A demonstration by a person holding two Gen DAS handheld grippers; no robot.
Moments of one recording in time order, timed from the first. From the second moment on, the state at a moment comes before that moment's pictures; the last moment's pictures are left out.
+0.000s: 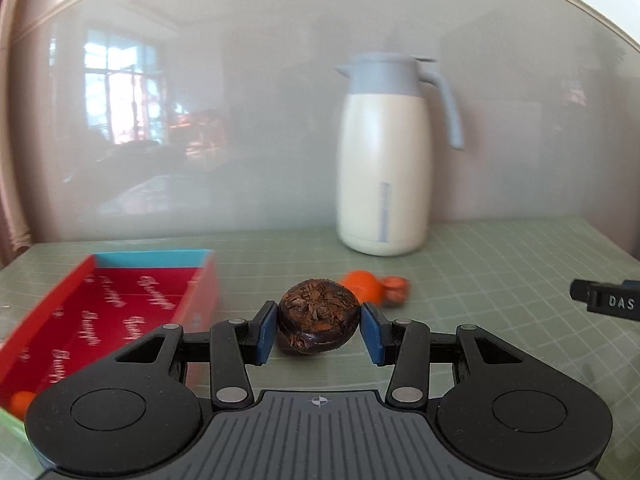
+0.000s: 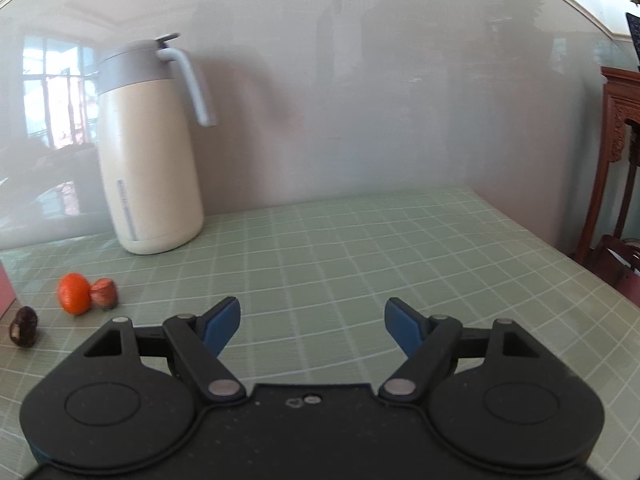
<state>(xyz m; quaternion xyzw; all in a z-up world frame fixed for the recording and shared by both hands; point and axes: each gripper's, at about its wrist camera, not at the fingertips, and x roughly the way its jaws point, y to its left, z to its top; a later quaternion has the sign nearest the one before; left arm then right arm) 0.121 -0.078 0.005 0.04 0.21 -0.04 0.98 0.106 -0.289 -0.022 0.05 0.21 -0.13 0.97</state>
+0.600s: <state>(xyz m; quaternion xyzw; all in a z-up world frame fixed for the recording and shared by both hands) 0.123 0.048 0.003 0.01 0.22 0.08 0.97 0.130 -0.206 -0.021 0.03 0.21 -0.06 0.97</state>
